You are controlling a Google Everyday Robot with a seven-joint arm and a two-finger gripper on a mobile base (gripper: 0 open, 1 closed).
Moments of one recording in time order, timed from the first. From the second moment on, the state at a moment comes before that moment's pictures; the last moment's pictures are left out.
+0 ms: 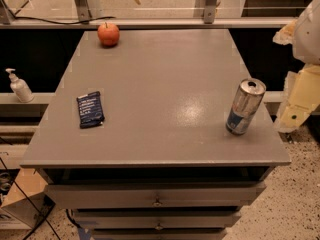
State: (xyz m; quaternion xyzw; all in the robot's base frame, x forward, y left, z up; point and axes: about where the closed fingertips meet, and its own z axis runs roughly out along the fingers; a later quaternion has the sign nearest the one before) arm 0.438 -0.216 0.979 -0.60 0.78 -0.04 0.16
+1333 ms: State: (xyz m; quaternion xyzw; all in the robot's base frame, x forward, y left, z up) arm 0.466 -0.201 0.945 -0.61 0.75 0.03 0.24
